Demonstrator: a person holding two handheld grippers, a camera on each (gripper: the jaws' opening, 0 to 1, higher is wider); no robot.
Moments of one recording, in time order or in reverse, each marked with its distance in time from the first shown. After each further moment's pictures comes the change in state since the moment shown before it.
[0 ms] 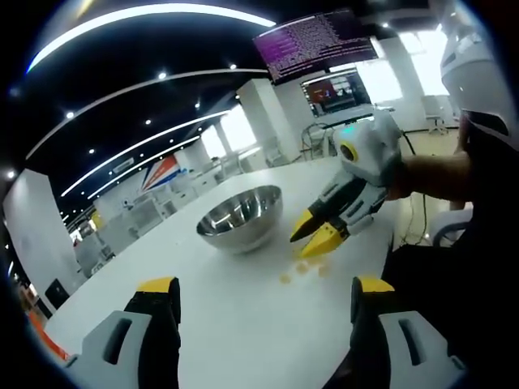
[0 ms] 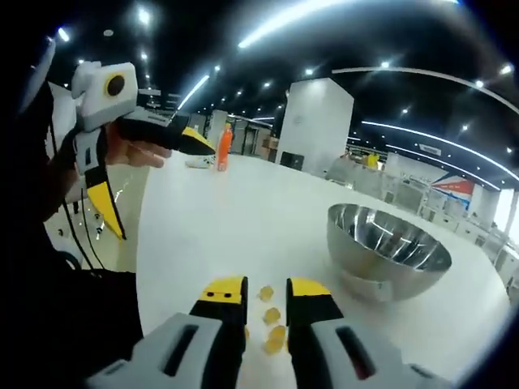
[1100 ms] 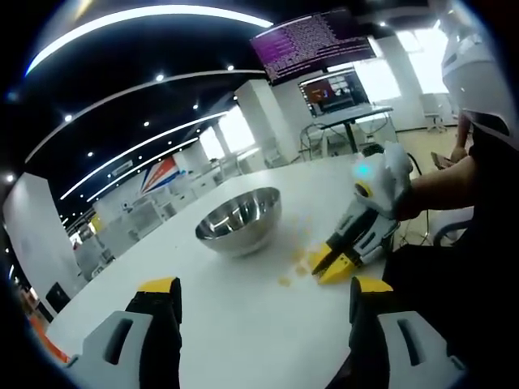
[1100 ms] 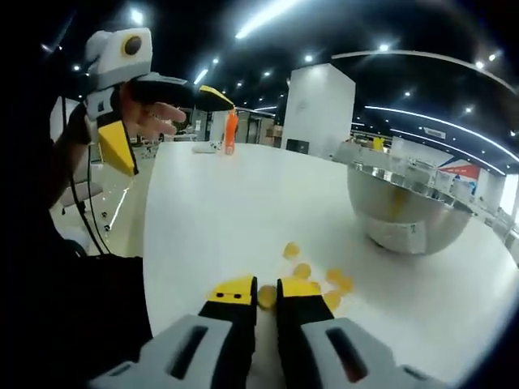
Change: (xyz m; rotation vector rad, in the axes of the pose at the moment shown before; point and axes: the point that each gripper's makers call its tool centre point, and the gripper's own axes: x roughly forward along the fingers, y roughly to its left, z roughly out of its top) left arm 0.003 0.000 0.003 0.016 -0.002 -0.002; right arm 0.004 0.023 -0.044 0.023 0.063 0.038
